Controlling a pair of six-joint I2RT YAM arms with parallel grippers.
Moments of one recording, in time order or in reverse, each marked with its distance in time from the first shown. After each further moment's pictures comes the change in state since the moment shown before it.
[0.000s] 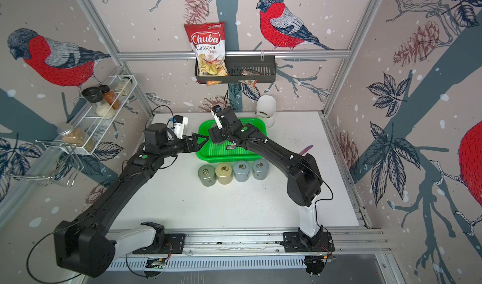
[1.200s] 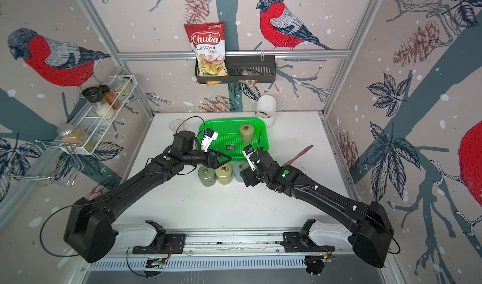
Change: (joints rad) left arm -0.272 0.132 -0.042 0.024 0.110 0.053; right arm 0.067 -0.717 -0.876 -0.053 0.051 0.086
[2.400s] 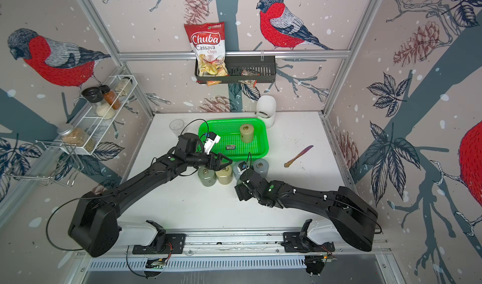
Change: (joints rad) left arm -0.006 0.040 -0.024 0.005 -0.035 0.008; right arm 0.132 0.161 -0.239 0.355 0.074 0.151
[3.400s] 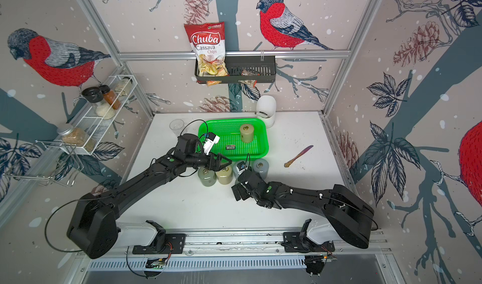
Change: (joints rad) left arm 0.000 -0.013 -0.011 0.000 -0.014 0.000; right arm 0.019 0.034 -0.006 0.064 0.043 0.011
